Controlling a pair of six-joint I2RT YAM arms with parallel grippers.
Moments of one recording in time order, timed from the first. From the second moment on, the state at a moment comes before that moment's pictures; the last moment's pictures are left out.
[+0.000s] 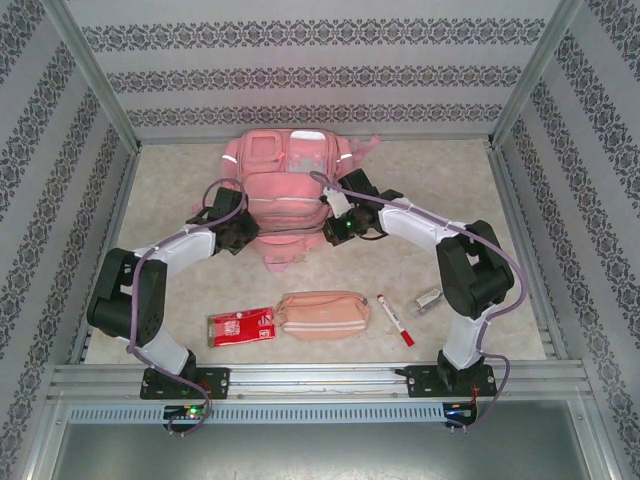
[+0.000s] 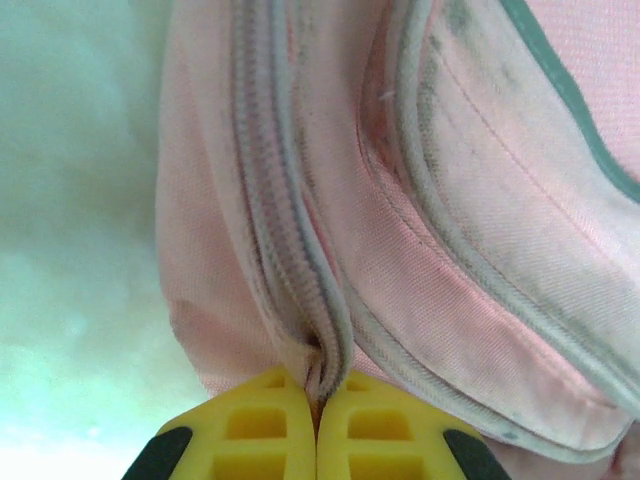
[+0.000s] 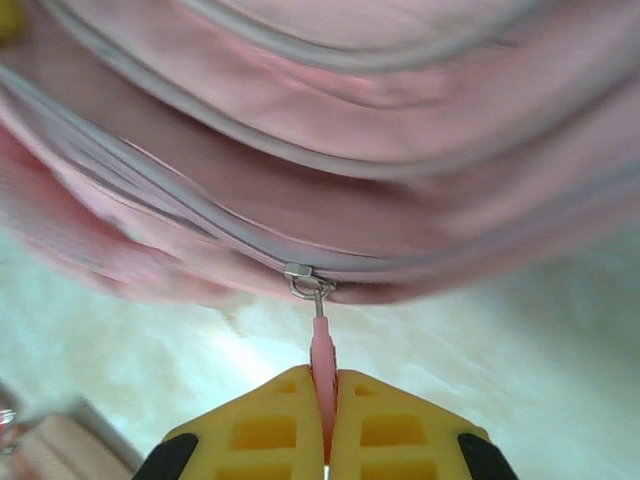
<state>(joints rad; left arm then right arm) -0.23 1.61 0.92 -0.27 0.06 -0.95 0.51 1.84 1.29 -0.51 -0.33 0.09</state>
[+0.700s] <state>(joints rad) 0.08 1.63 1.08 -0.42 0.29 -0.71 0.69 1.77 1.24 -0.46 -0.27 0.17</state>
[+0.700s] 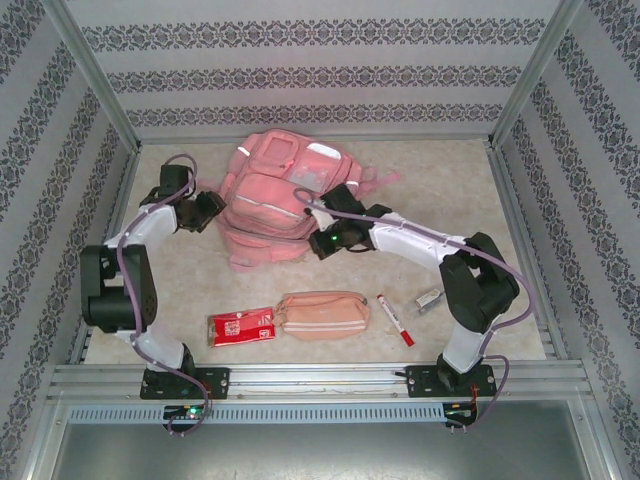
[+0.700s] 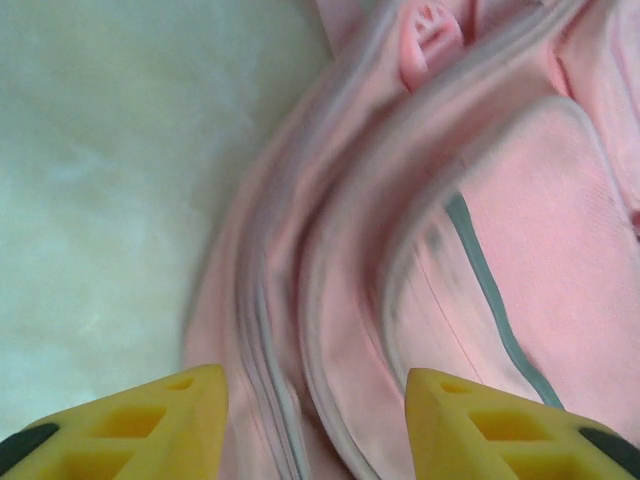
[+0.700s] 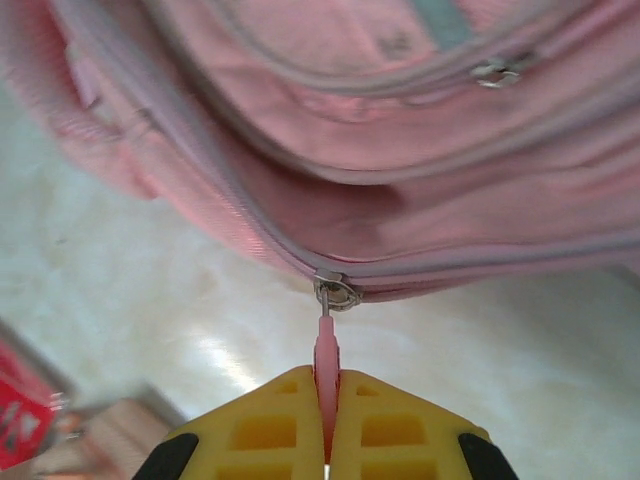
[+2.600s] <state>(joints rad) -0.23 1.44 0.78 -0.35 0.17 -0.83 0.54 1.90 1.29 -0.52 -0.11 0.18</state>
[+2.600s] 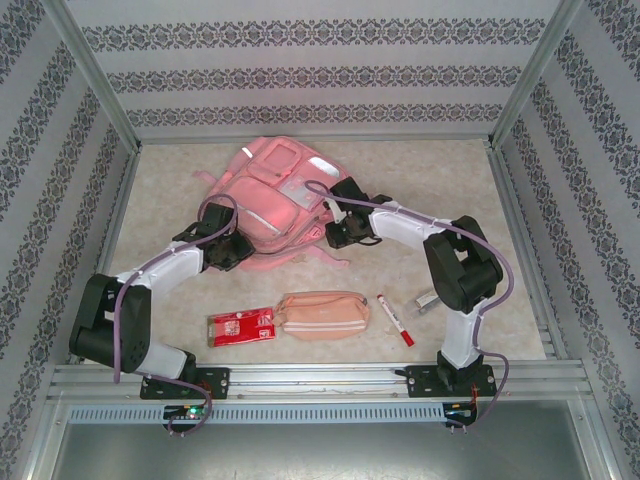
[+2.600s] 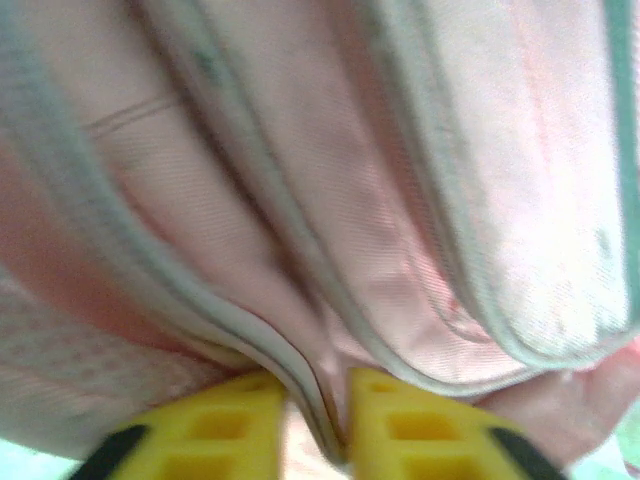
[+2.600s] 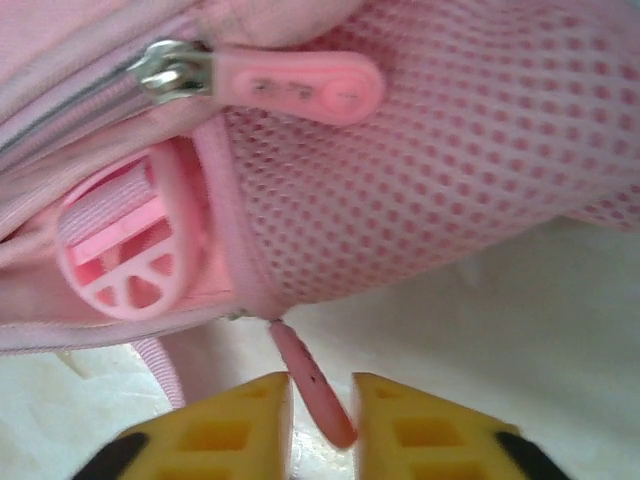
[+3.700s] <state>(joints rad) -0.44 1.91 1.48 -0.76 0.05 -0.03 0.41 1.80 1.40 -0.58 -0.35 0.22</state>
